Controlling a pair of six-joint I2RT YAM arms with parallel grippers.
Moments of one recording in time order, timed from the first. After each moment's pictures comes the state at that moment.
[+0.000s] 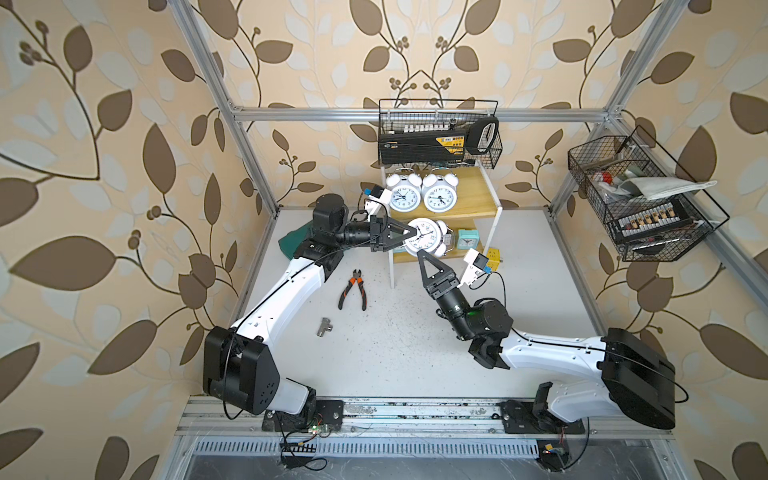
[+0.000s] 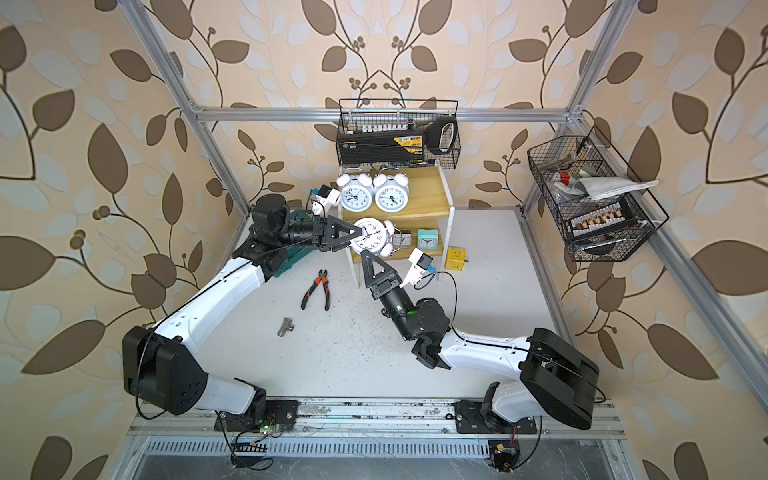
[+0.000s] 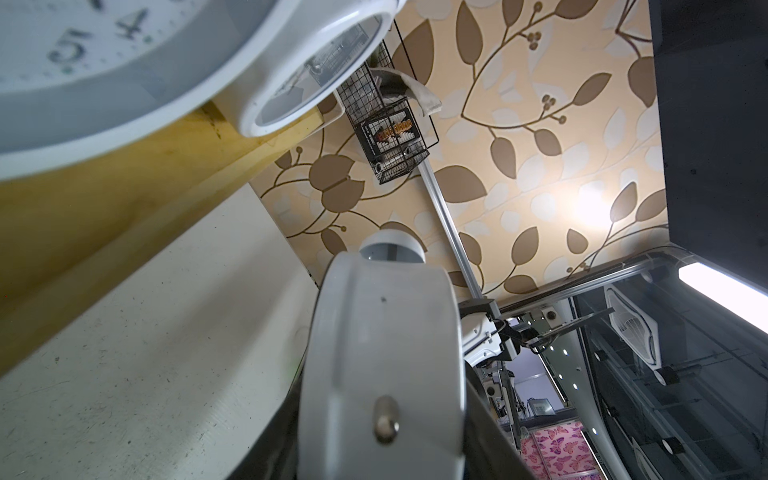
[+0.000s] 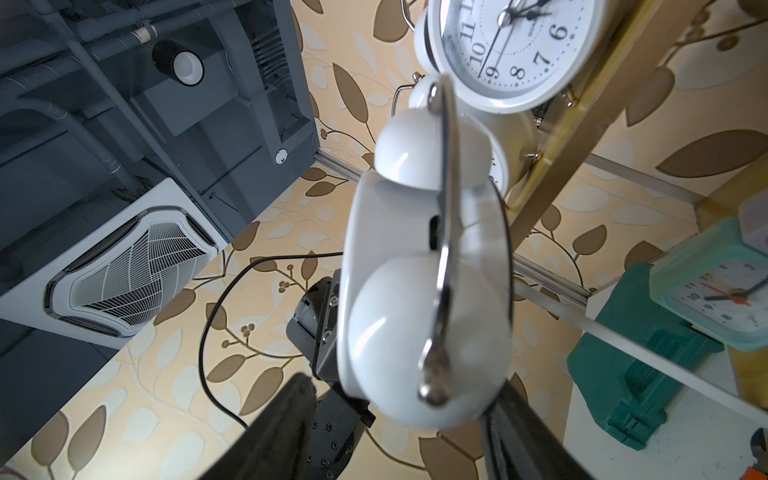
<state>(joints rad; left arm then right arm) -0.37 1.43 1.25 0.13 1.21 -1.01 1.00 1.39 0.64 1.22 0.42 1.05</state>
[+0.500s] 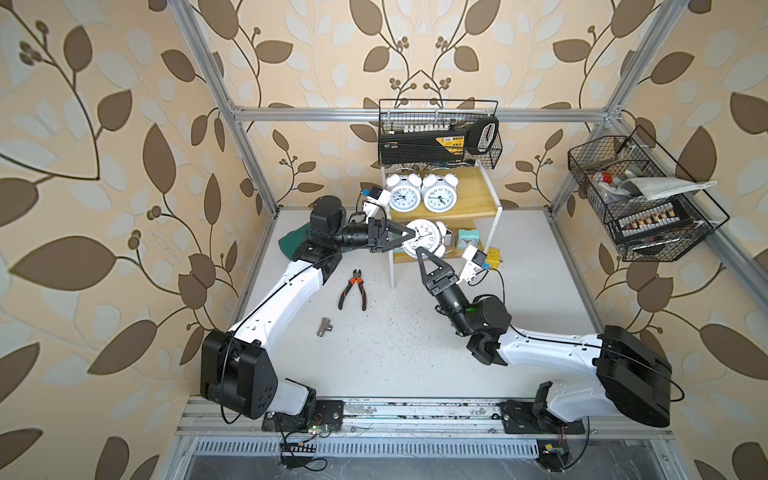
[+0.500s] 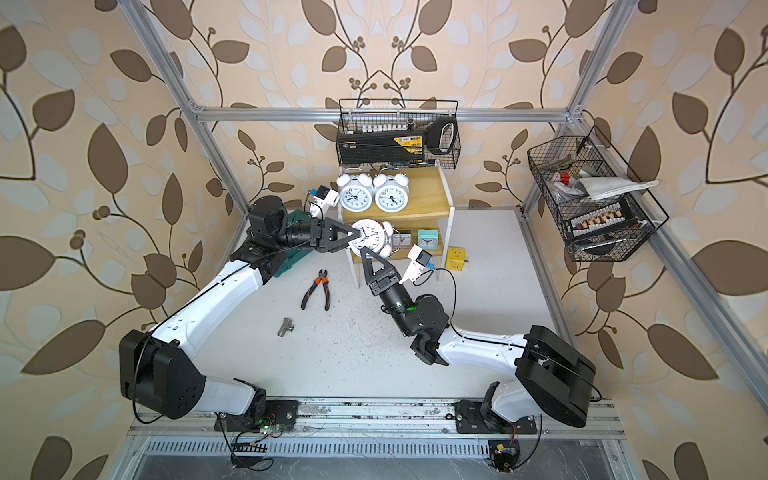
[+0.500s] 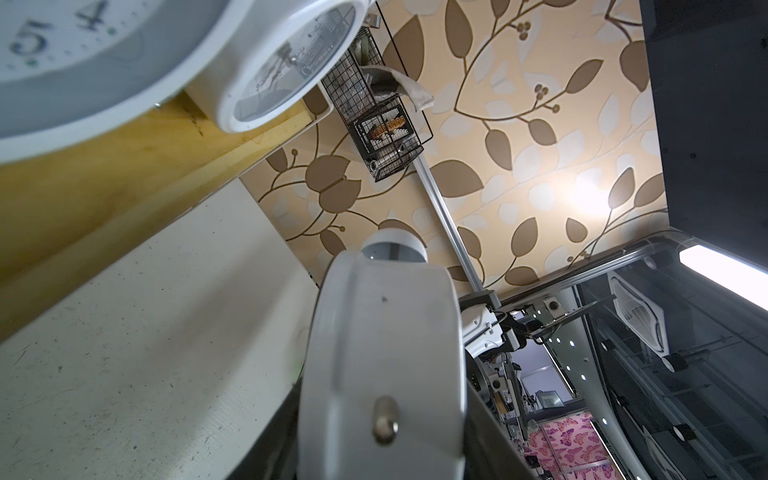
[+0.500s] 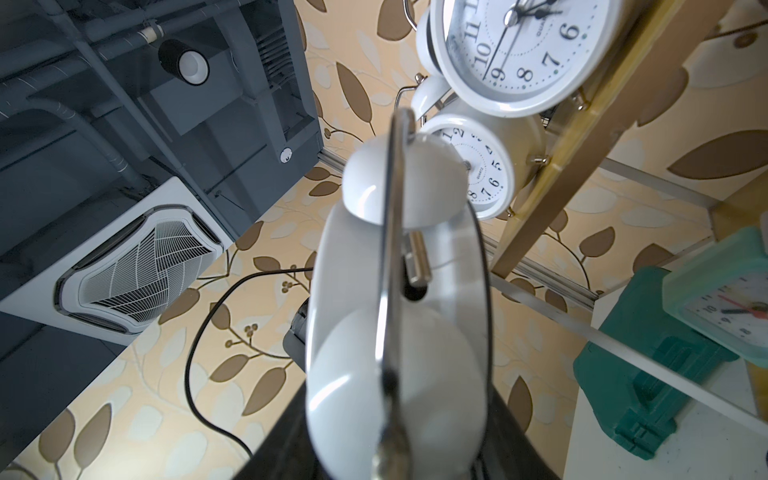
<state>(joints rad) -0.37 1.41 1.23 0.15 1.21 -0.98 0.97 1.41 0.66 1.23 0.36 1.06</state>
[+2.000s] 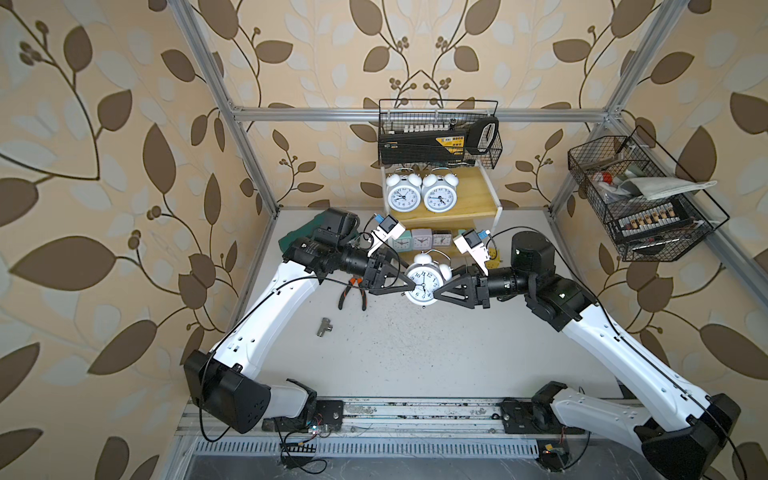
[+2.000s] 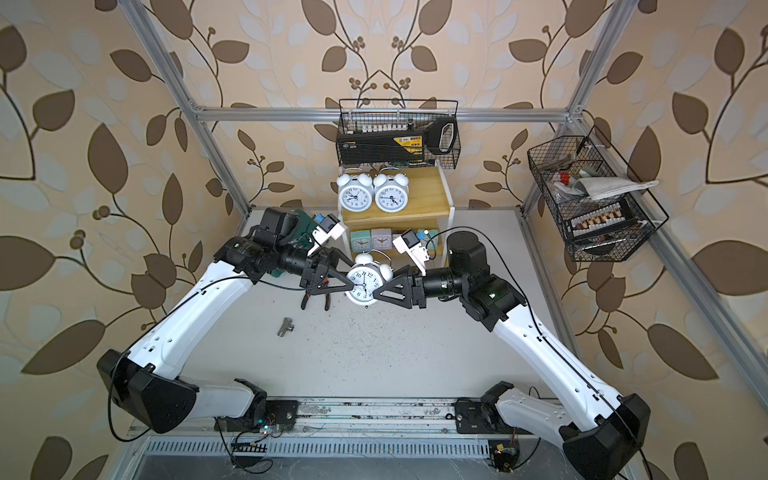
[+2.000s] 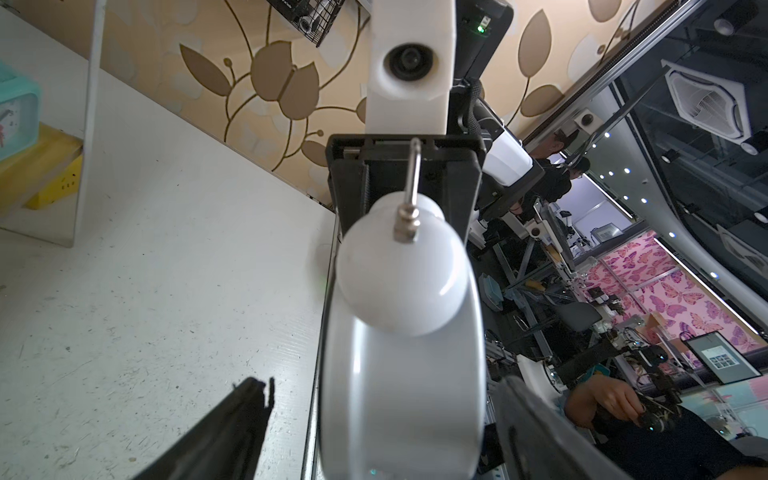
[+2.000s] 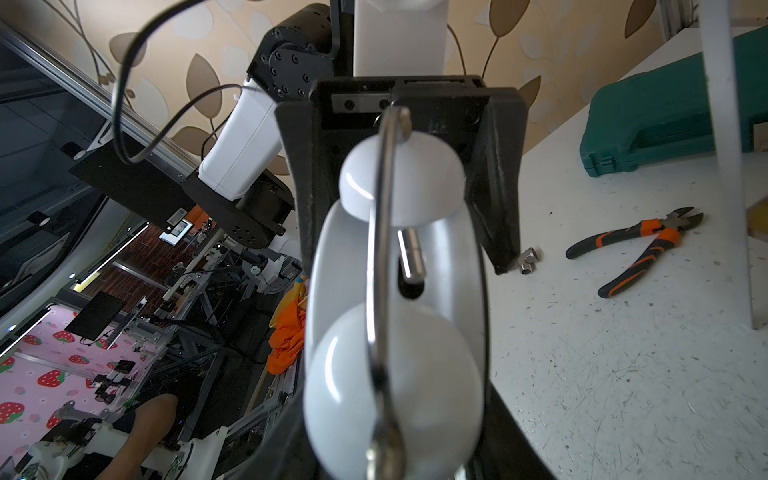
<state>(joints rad) -0.45 1.36 1.40 -0.84 1.32 0.09 0.53 1.10 1.09 -0.30 -0.99 0.45</state>
